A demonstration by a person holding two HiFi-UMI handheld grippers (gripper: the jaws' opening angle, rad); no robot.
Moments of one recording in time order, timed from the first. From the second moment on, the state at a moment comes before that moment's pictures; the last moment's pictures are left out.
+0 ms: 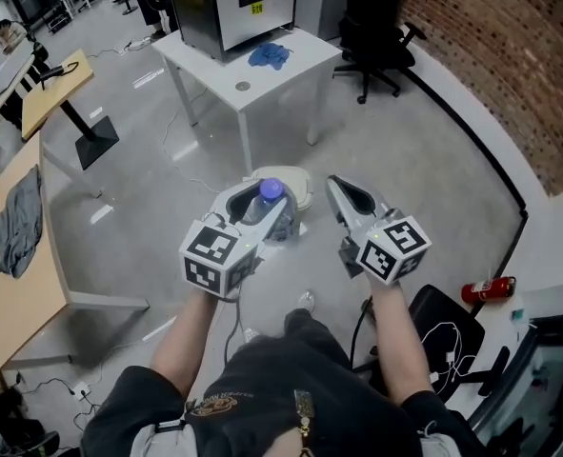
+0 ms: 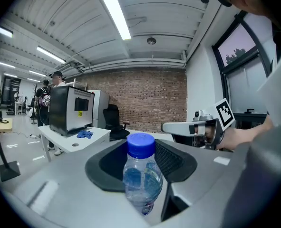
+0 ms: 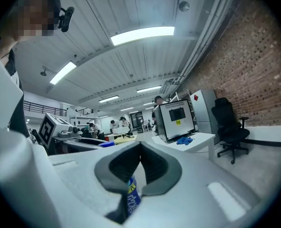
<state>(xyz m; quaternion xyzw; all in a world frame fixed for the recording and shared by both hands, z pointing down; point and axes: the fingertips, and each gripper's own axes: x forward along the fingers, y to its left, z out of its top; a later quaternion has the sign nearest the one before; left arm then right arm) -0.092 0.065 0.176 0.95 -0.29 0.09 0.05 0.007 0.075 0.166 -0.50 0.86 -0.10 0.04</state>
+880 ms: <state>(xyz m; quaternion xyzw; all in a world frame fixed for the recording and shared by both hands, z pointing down) -0.022 -0.015 0.213 0.92 -0.35 0.14 0.08 0.074 -0.039 0.202 -0.45 0.87 -0.16 0.09</state>
